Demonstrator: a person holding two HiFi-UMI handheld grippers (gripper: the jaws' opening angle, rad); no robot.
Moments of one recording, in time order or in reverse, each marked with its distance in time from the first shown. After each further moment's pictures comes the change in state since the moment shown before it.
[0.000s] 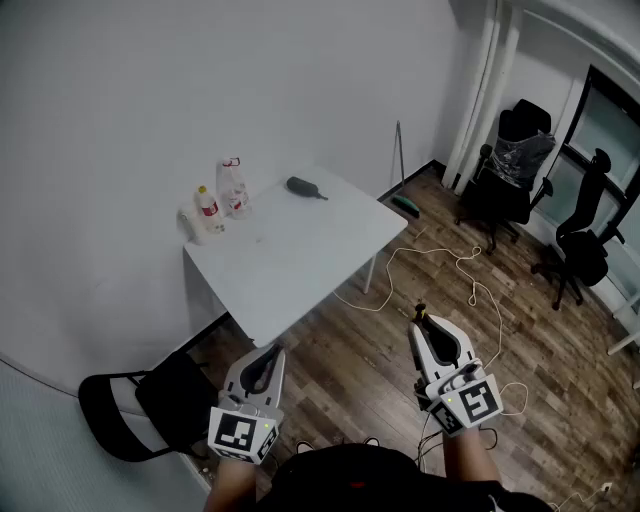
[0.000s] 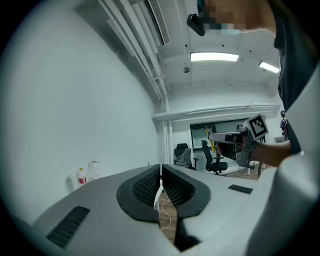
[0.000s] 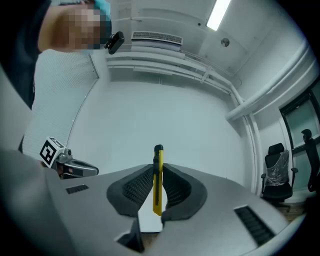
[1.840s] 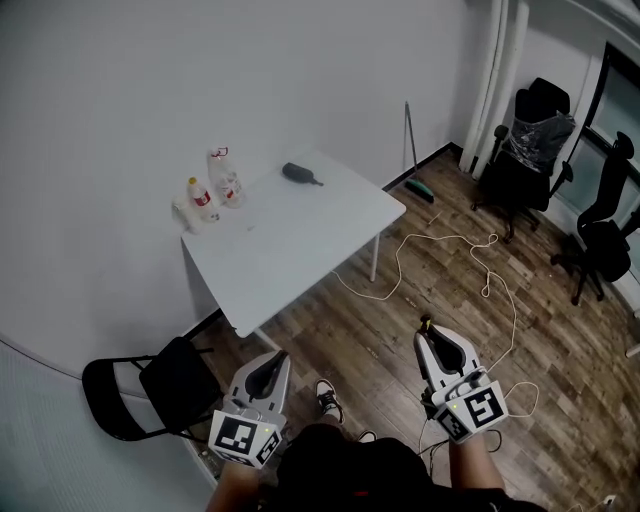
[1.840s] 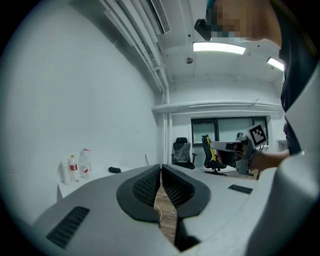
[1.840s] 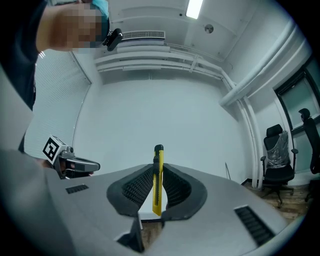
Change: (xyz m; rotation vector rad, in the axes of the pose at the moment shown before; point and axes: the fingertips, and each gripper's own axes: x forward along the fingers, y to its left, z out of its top) left arm 0.063 -0.103 -0.024 -0.055 0.078 0.026; right arm -0.060 -0.106 -0.050 0.156 0.040 0.062
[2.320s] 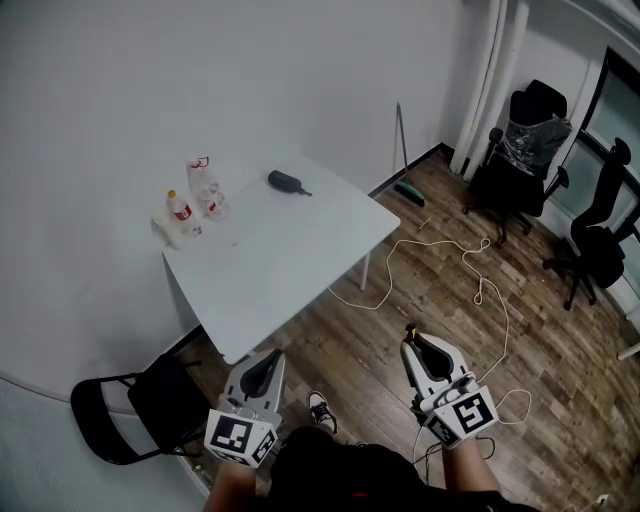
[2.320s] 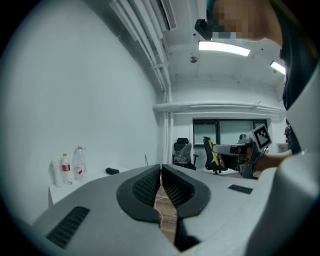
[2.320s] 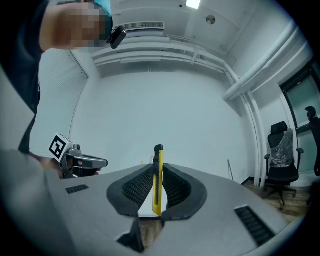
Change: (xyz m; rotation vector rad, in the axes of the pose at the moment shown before) left arm 0.089 0.054 -0.003 -0.021 -0.001 -0.024; right arm 0.078 -0.037 -0.024 -0.007 0.070 -0.001
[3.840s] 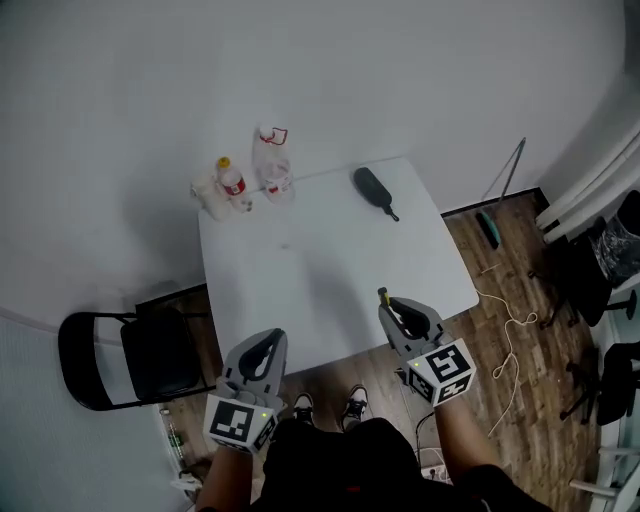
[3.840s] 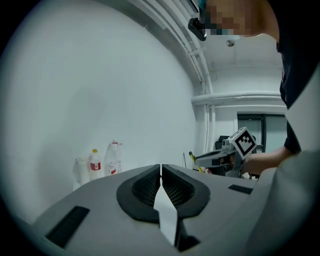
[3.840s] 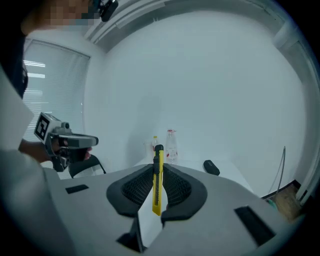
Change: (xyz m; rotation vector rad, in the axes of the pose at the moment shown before) left arm 0.156 0.244 -0.014 -0.125 0.069 0.413; right arm 0.409 -0.064 -0.117 -0.099 0.394 0.464
